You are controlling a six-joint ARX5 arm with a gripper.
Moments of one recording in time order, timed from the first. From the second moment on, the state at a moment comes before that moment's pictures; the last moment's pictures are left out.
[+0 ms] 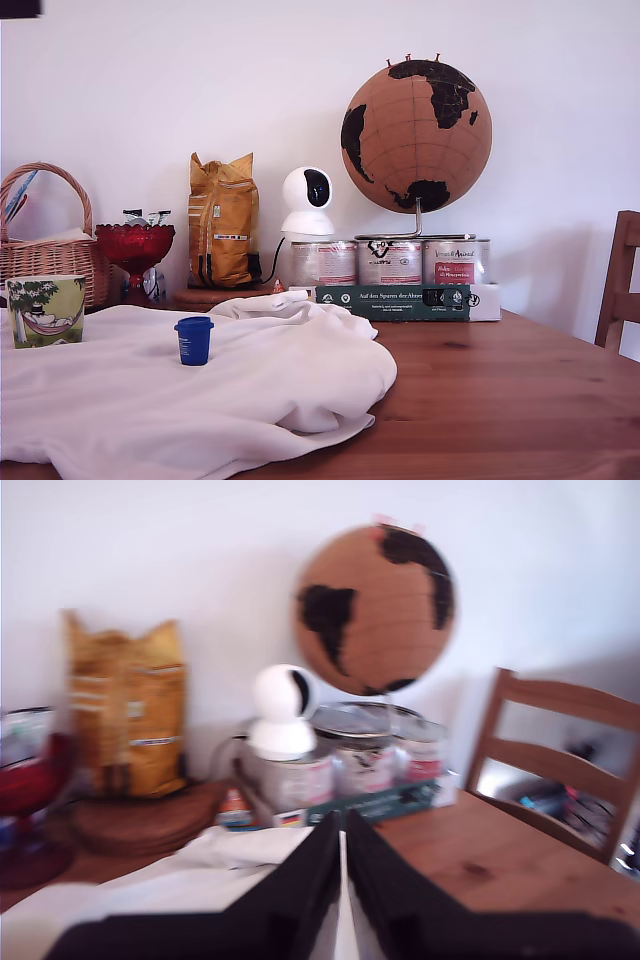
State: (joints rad) arm -0.16 0.68 0.45 0.21 0.50 -0.09
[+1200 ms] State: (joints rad) arm -0.33 1.72 0.86 0.16 0.28 0.08
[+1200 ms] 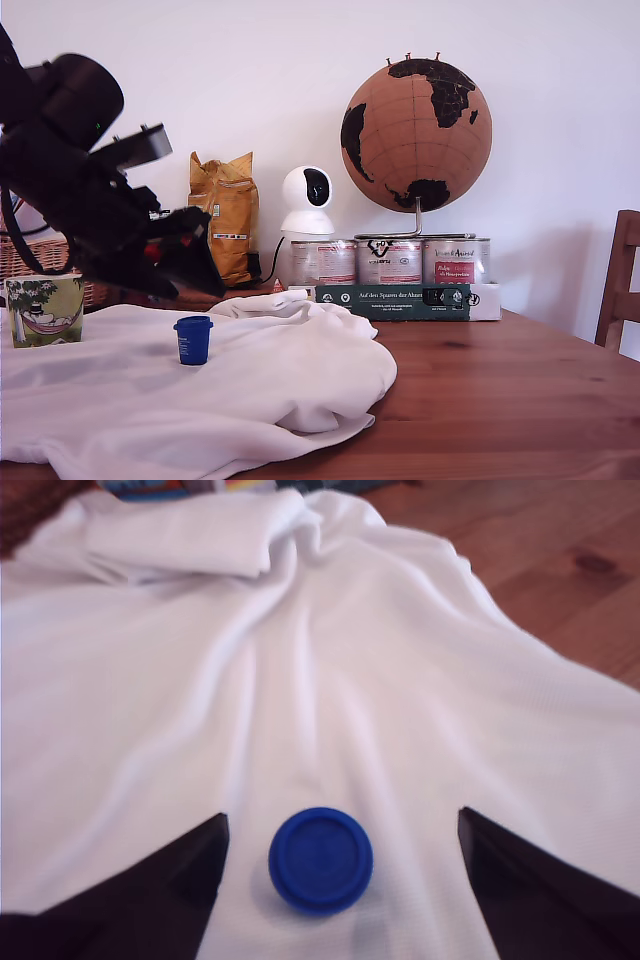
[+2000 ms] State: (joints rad) arm -0.32 1.81 0.89 0.18 0.28 0.10
